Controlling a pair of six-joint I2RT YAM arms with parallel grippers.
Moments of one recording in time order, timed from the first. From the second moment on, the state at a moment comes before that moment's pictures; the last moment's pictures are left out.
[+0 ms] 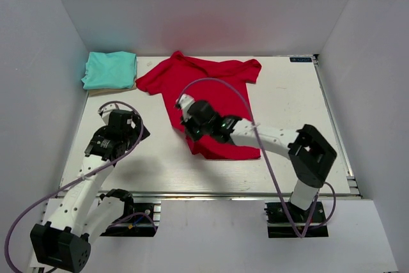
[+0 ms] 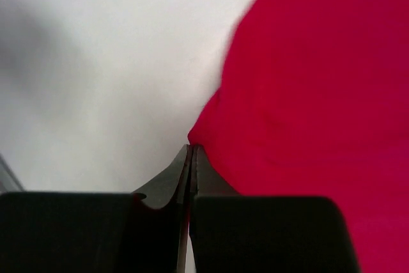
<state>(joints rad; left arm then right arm) -0.25 0.84 0.77 -0.77 -0.32 -0.75 1.05 1.76 1.23 -0.15 0.01 0.08</state>
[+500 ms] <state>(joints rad) -0.28 1.31 0.84 -0.49 0.05 -0.47 0.64 1.83 1.17 -0.19 -0.18 0.23</state>
